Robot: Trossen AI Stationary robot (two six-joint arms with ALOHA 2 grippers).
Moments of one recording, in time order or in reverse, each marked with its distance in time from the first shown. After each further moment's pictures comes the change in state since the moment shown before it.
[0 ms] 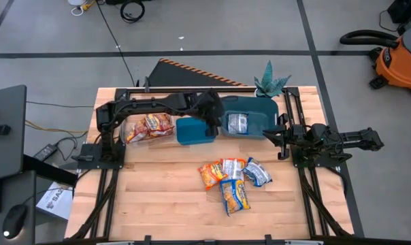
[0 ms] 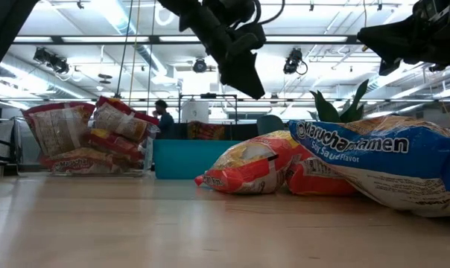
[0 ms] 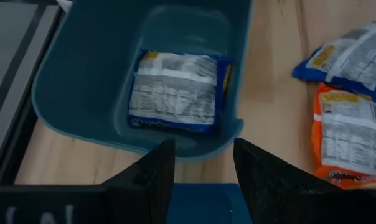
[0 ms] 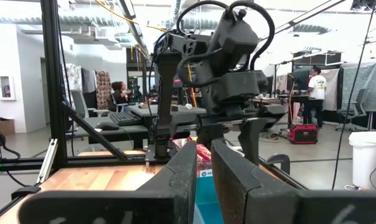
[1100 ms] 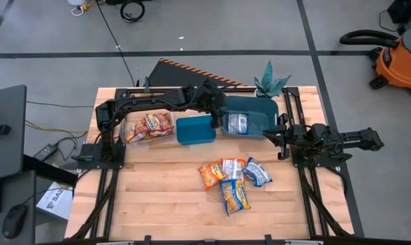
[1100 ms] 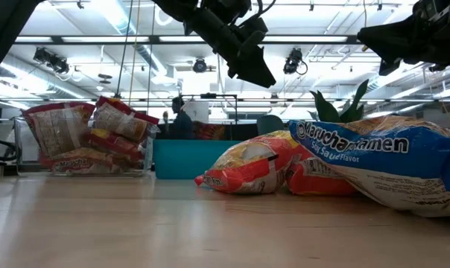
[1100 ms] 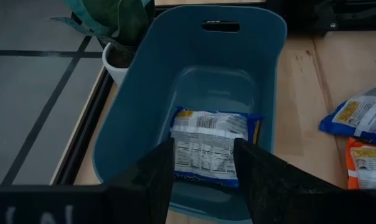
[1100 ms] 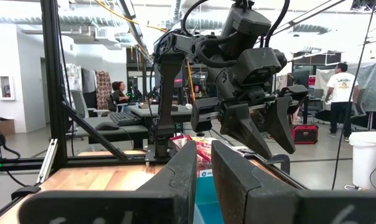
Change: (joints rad) left arm 0.049 0.000 0.000 0.203 -0.001 0.052; right arm 0.000 0.000 0.000 0.000 0.000 0.000
